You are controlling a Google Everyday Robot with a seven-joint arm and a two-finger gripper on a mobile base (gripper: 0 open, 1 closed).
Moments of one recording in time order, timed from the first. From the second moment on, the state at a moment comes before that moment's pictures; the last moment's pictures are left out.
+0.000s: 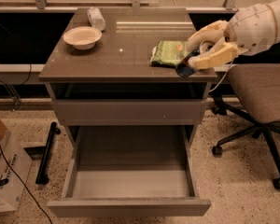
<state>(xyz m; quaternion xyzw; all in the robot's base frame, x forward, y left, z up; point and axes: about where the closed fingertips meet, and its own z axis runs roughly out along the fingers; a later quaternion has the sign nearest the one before) 0.546 -0.139 0.981 -0.65 0.53 0.31 0.45</state>
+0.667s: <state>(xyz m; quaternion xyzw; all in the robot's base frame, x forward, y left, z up) 0.564 -0.122 0.990 -0.65 0.52 0.28 0.48</state>
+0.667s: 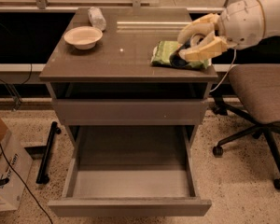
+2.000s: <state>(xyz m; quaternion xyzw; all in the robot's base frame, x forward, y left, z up) 0.701 -0.024 0.948 -0.66 0.53 0.16 0.51</state>
